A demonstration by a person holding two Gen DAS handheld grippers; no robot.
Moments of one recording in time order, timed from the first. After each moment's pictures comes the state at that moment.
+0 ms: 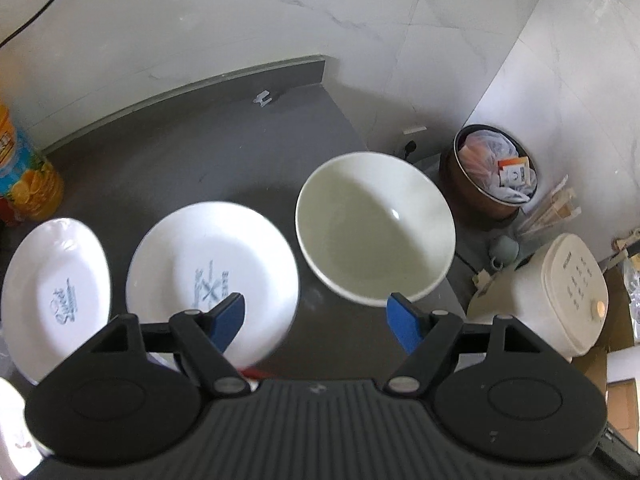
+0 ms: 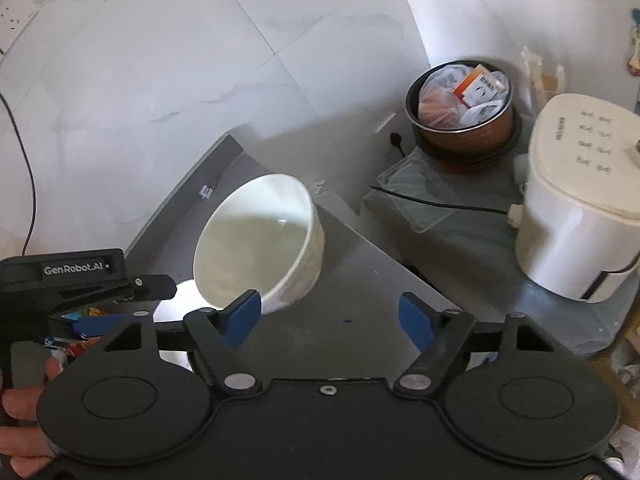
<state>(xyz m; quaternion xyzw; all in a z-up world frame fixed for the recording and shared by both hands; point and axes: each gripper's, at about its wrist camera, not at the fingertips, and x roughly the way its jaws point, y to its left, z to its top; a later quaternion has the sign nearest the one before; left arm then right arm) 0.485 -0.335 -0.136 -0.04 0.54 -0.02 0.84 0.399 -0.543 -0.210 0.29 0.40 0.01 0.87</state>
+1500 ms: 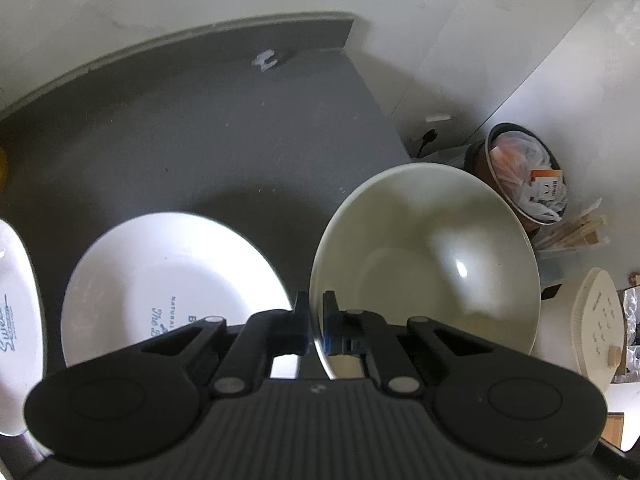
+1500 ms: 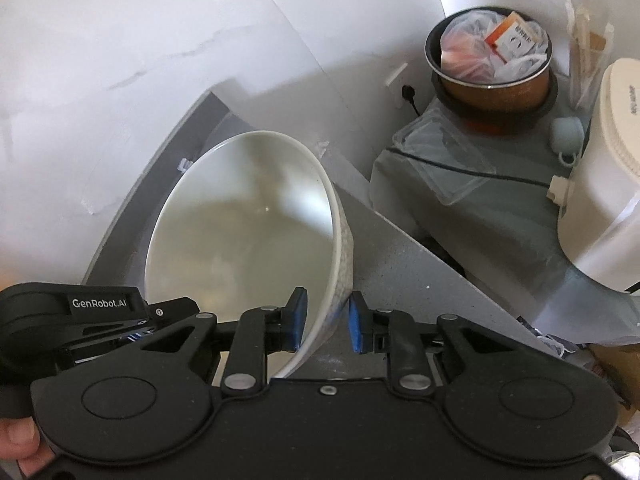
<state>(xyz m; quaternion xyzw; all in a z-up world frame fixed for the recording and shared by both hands) 0.559 -0.318 -0.209 -0.08 0.57 -0.02 0.82 0.479 -0.516 -0.244 0.30 0.46 0.01 0.83</state>
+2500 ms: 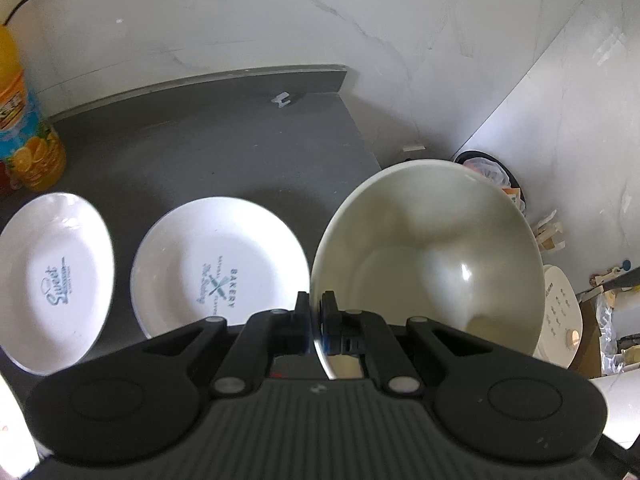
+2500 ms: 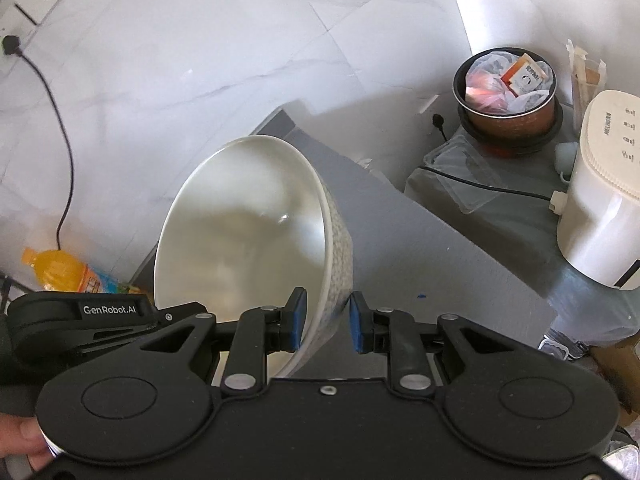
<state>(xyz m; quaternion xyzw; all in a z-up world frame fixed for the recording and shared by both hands) 0.475 -0.293 -0.138 -0.11 0.52 -0.02 0.84 0.399 -0.501 -0.178 0.29 0.42 0.06 0.86</state>
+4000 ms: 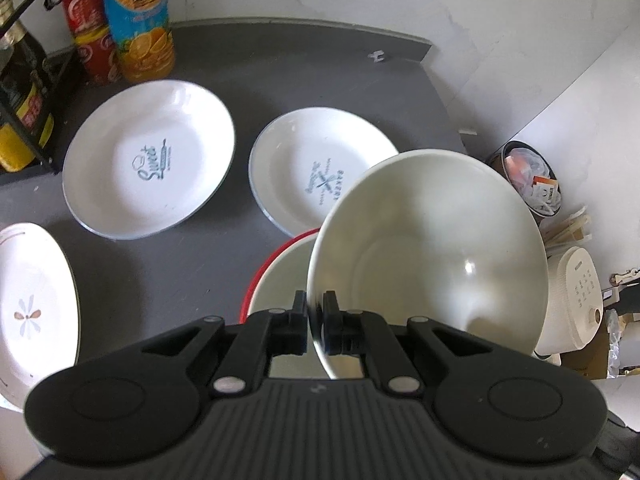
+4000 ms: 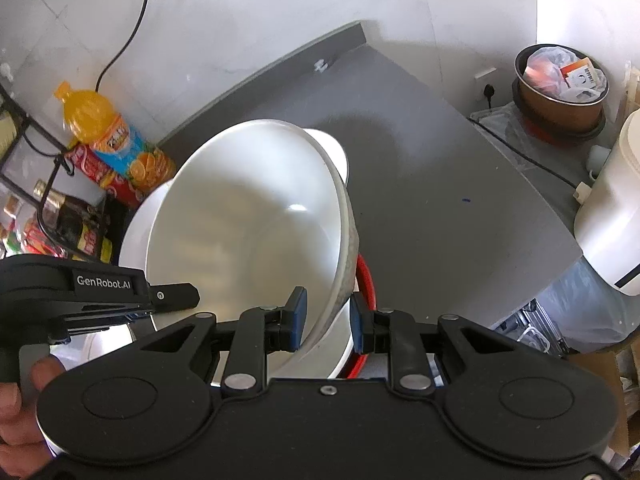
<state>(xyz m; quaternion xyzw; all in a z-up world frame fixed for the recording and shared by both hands) 0.366 -0.224 -0.155 -0.15 0.55 0.04 0.82 0.339 -0.426 -0.192 0.16 0.48 0.13 0.85</state>
